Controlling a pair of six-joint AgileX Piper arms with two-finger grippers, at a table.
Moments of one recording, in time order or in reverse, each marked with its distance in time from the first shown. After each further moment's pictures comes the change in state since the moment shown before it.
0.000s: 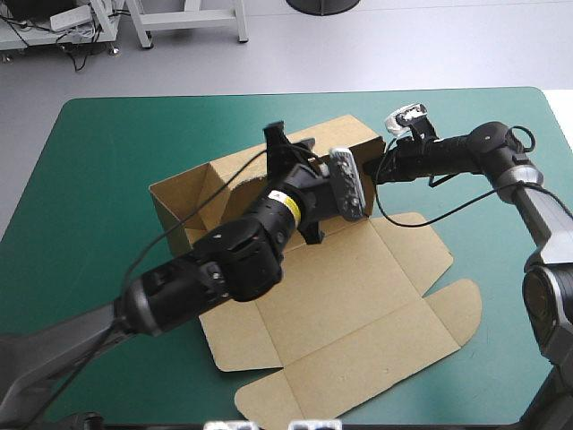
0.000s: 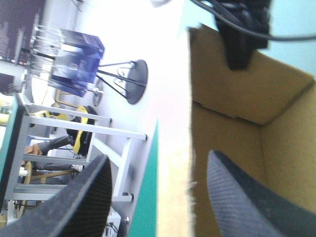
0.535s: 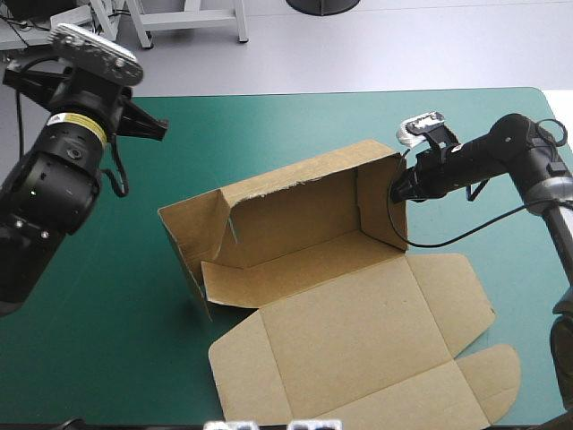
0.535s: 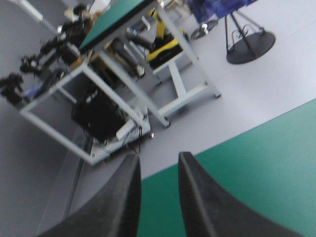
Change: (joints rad) left arm 0.555 -0.261 -0.062 -0.066 0.026 -0.249; right arm 0.003 -0.217 0.004 -0.363 0.220 0.357
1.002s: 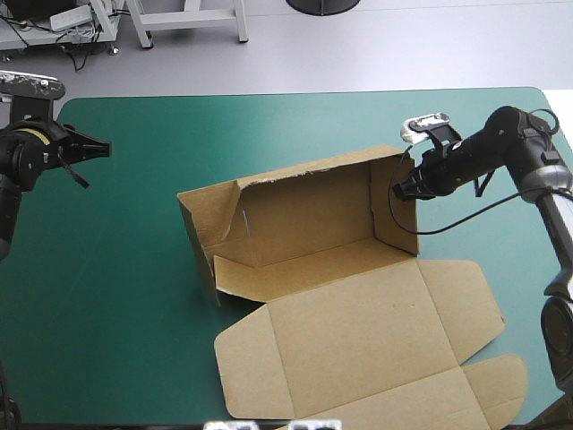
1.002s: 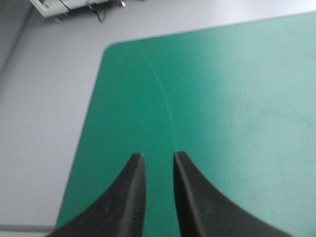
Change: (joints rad) left arm 0.625 0.102 0.130 -0.720 -0.051 0.302; right arm 0.000 0.082 -0.073 -0.135 0.048 0.137
